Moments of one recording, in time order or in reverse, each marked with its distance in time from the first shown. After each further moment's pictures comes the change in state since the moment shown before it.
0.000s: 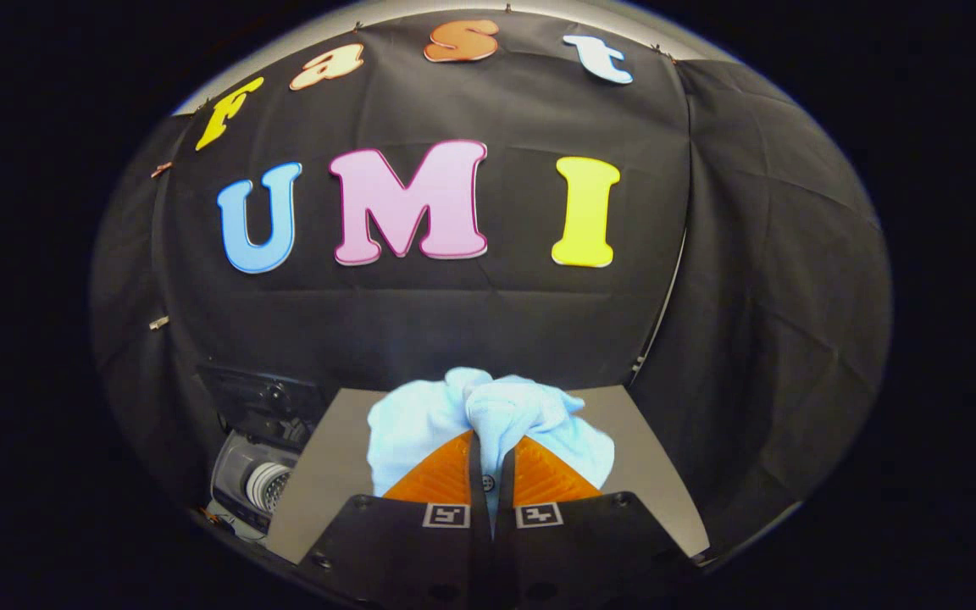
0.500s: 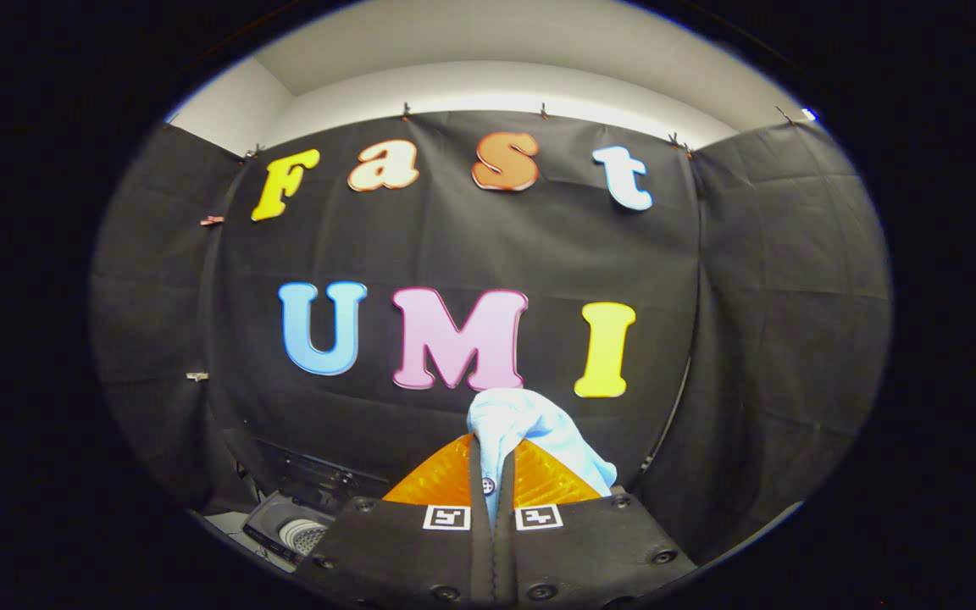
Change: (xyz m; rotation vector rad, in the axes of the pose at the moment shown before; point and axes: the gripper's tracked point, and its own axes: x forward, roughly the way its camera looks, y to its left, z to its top) arm -0.124 0.082 0.131 -0.066 -0.407 0.129
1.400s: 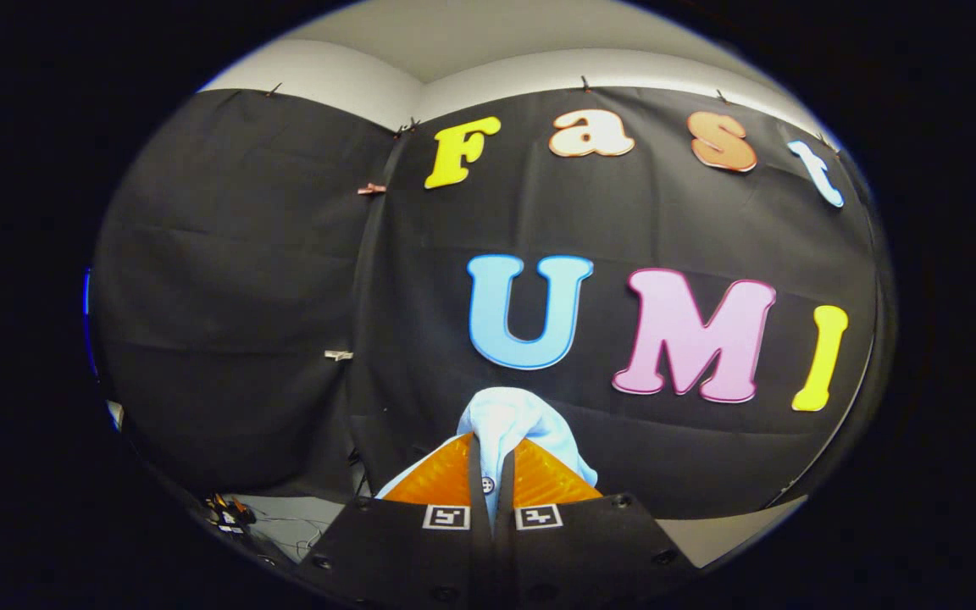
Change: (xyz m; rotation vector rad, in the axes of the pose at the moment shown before) arm 0.084 0.312 -0.106 -0.034 0.076 0.531
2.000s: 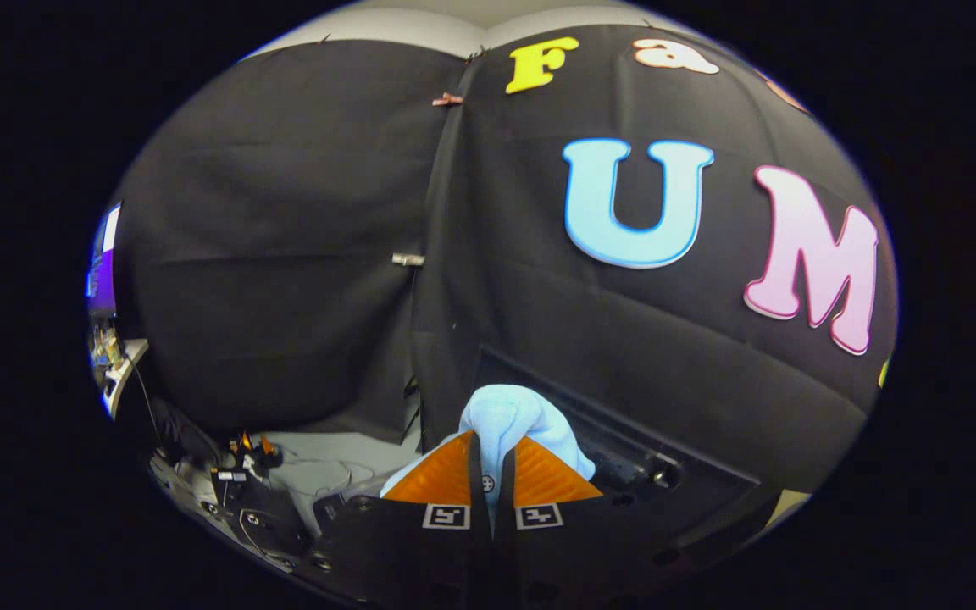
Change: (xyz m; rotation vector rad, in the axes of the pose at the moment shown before) arm 0.074 0.061 -0.188 -0.079 0.284 0.270
